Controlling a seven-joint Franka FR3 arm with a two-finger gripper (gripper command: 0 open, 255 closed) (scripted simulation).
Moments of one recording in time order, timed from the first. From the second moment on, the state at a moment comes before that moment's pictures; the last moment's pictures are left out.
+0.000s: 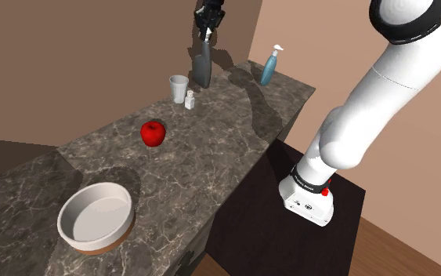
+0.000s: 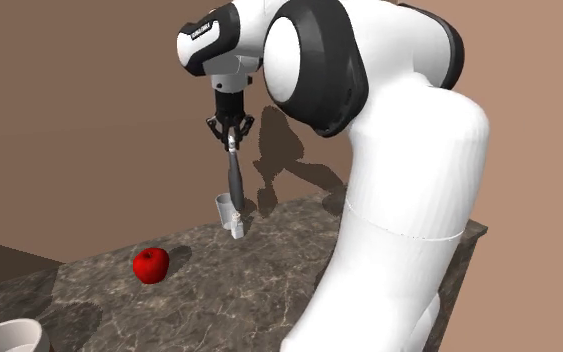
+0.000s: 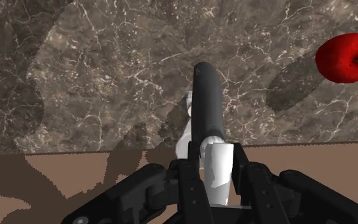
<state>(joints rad) 0.15 -0.07 -0.17 -1.77 -0.03 1.85 0.06</state>
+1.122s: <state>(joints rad) 0.34 0.02 0.04 -1.66 -0.07 1.81 0.46</state>
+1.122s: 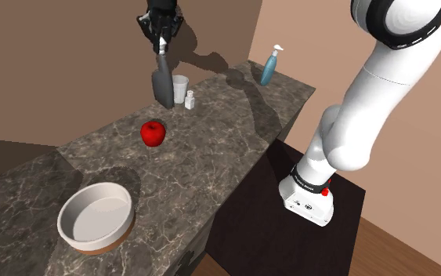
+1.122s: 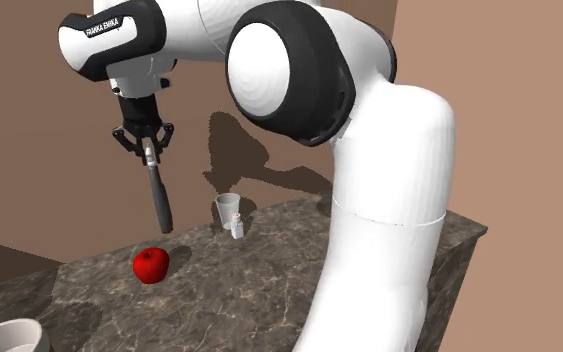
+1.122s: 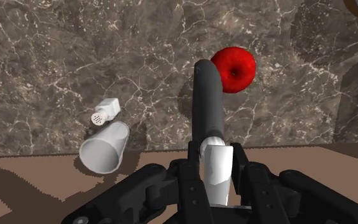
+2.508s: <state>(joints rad) 0.58 0.43 0.17 -1.15 -0.18 1.66 0.81</state>
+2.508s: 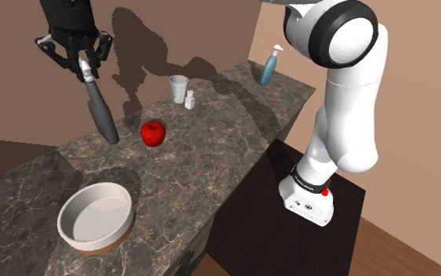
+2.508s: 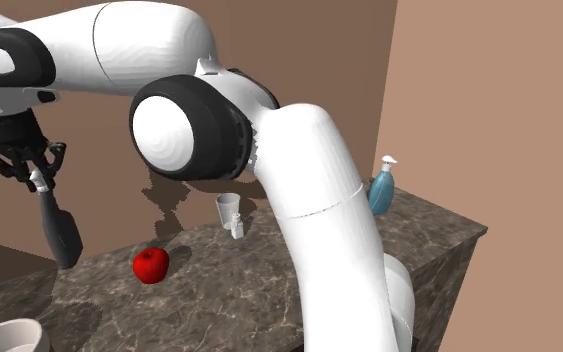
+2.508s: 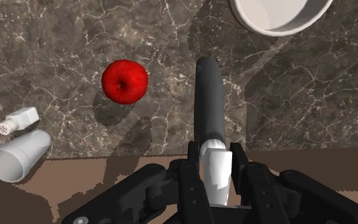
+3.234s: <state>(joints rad) 0.56 0.39 0.17 -1.34 -0.18 1.82 0.82</state>
